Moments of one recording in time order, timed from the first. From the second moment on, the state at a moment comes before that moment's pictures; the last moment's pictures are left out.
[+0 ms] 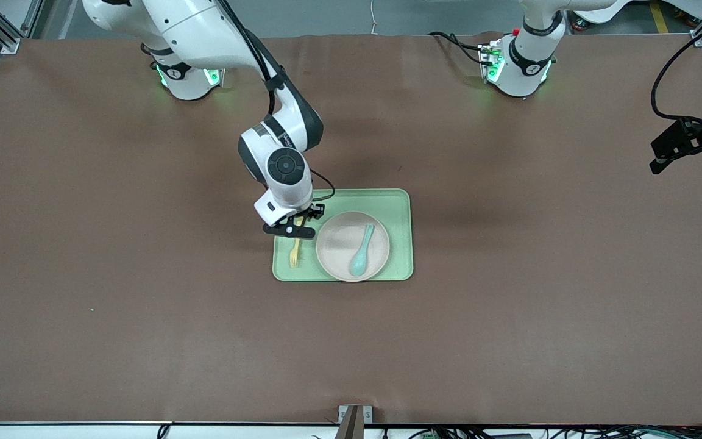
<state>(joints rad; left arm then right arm) -0.08 -0.09 0.06 -1.68 0.03 1.76 0.02 0.76 0.58 -0.11 -1.81 0.06 2.25 0.73</state>
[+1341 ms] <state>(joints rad) -0.09 -0.05 0.04 -1.66 0.03 1.76 0.00 0.08 -0.11 -0.14 -1.75 0.07 1.52 -0.04</state>
